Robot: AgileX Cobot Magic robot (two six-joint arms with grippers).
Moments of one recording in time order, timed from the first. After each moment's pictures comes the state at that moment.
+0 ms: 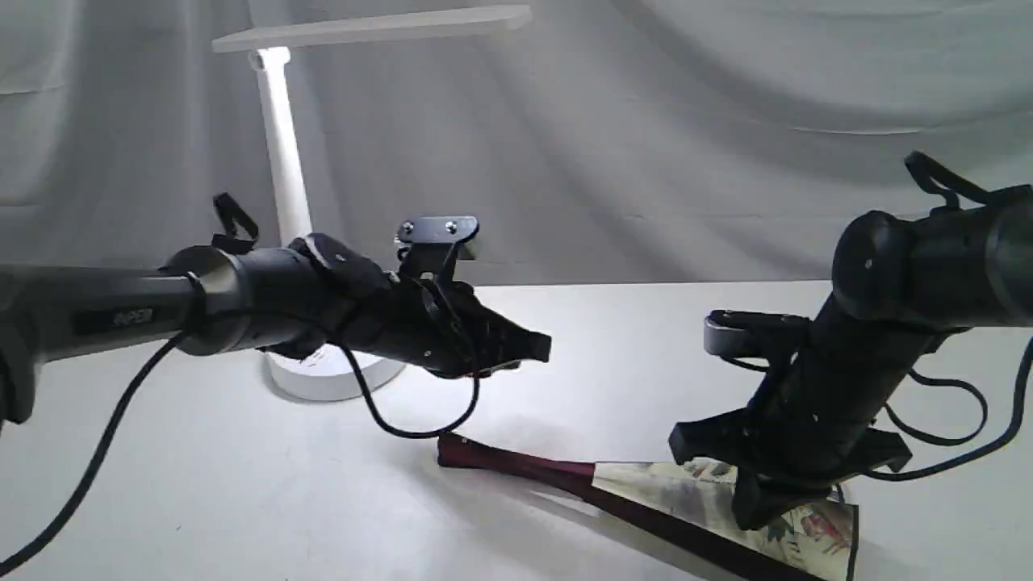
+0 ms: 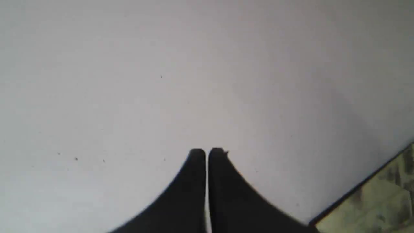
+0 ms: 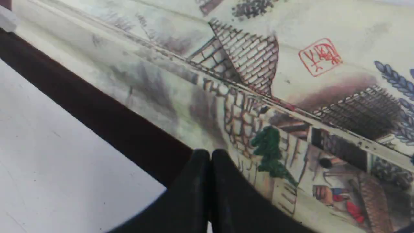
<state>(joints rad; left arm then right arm) -0.41 2.32 -1.68 -1.01 0.39 0.84 0.06 2.01 -1.30 0.27 0.83 -0.10</state>
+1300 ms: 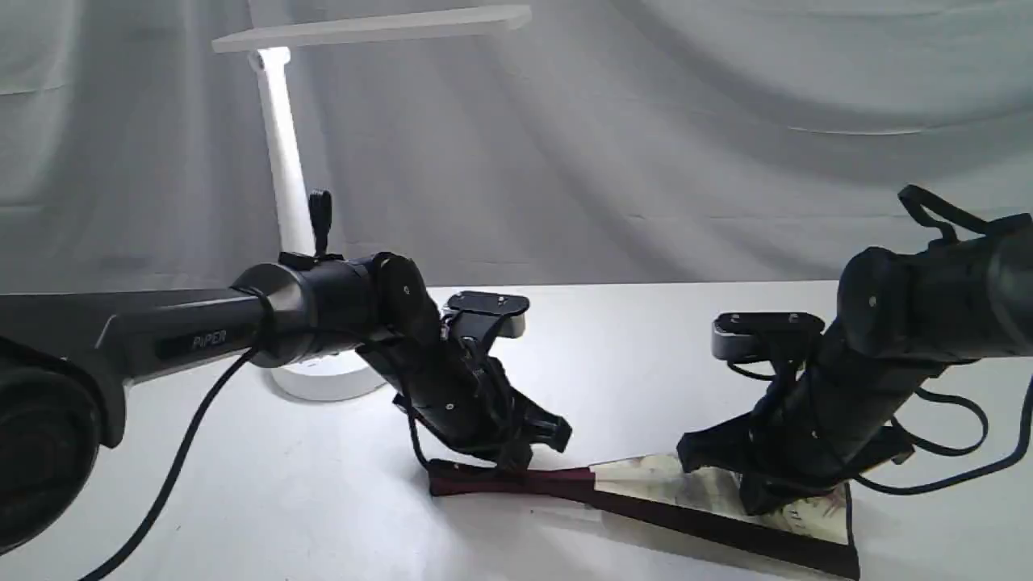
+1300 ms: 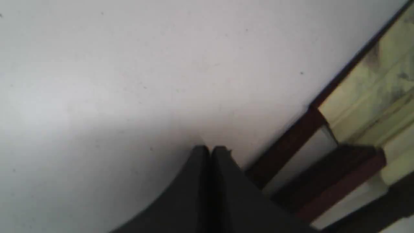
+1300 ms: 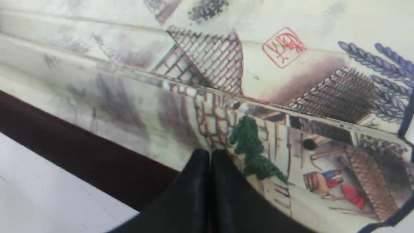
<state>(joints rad) -0.46 2.43 -1.84 -0.49 0.74 0.38 0.06 2.01 -1.22 0.20 0.62 -0.10</state>
